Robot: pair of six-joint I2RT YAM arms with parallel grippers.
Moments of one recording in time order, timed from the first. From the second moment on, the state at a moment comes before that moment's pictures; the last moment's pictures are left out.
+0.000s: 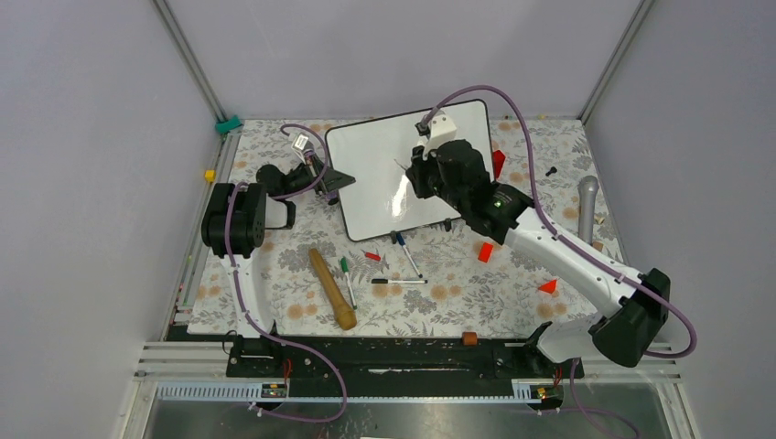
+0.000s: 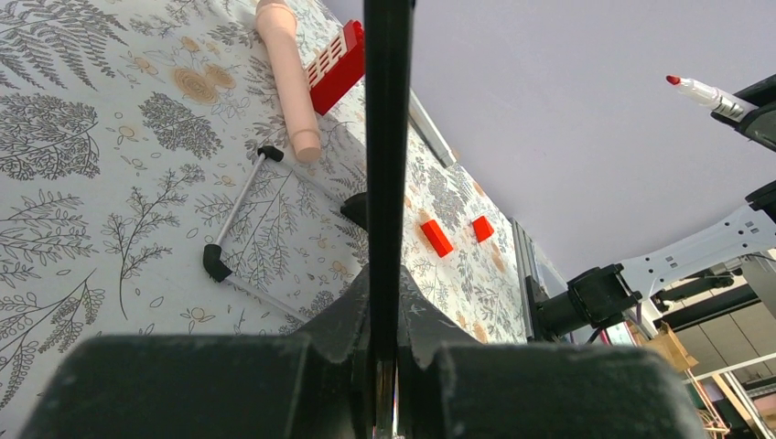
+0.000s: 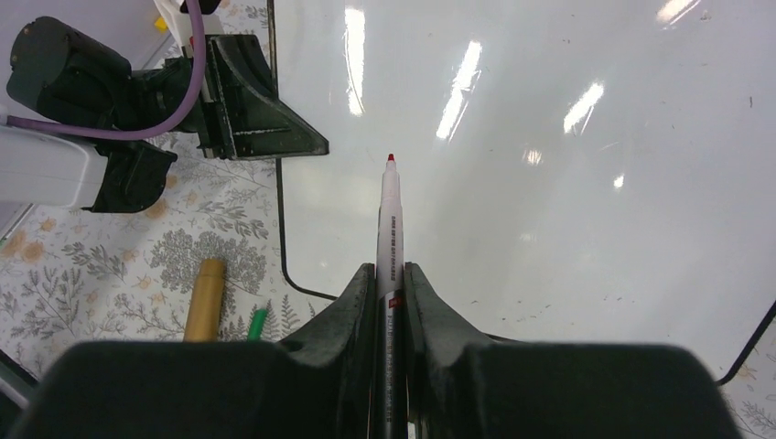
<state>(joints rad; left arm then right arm) -0.01 2.14 0.98 1.46 1.19 -1.07 0.78 1.39 1.33 -0.31 0.23 0.22</state>
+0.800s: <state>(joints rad) -0.01 2.16 0.98 1.47 1.17 -1.09 0.78 1.26 1.23 -0.23 0.34 0.13</state>
